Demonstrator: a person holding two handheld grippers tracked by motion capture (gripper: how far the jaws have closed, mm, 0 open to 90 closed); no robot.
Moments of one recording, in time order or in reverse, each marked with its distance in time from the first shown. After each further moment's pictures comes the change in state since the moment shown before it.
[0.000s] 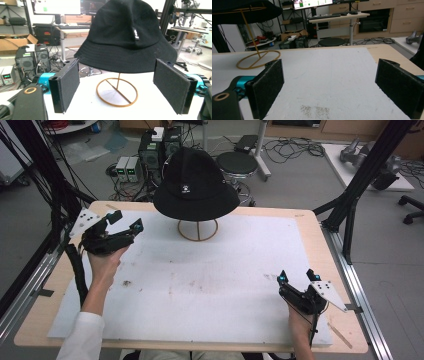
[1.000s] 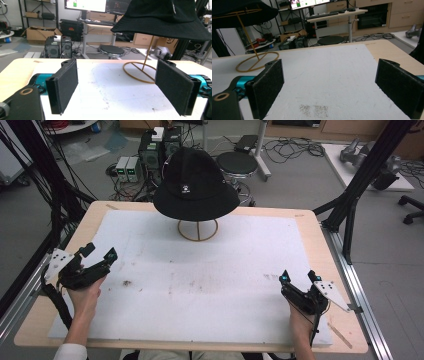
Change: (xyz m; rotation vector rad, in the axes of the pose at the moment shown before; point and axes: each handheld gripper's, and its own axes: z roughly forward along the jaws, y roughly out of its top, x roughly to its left) left arm 0.037 -0.077 -0.066 -0.031 0.164 -0.067; right arm -0.005 -0.001 0.000 0.007 -0.013 0.052
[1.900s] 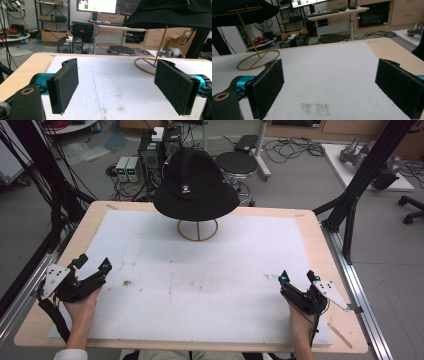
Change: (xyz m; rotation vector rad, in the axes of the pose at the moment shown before) left arm 0.006 -0.025 -0.023 -0.017 0.078 0.023; right arm 0.001 -0.001 0.001 0.016 0.009 0.004
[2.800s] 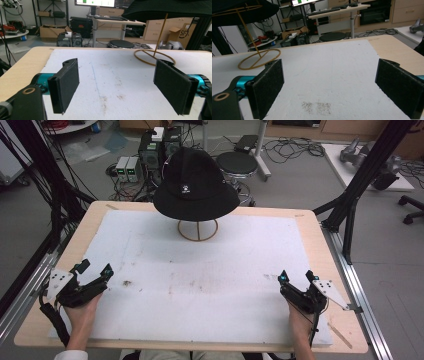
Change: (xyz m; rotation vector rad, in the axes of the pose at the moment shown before) left arm -0.001 -0.011 -0.005 0.041 -0.009 0.021; right arm 0.000 -0.001 0.002 0.015 0.006 0.017
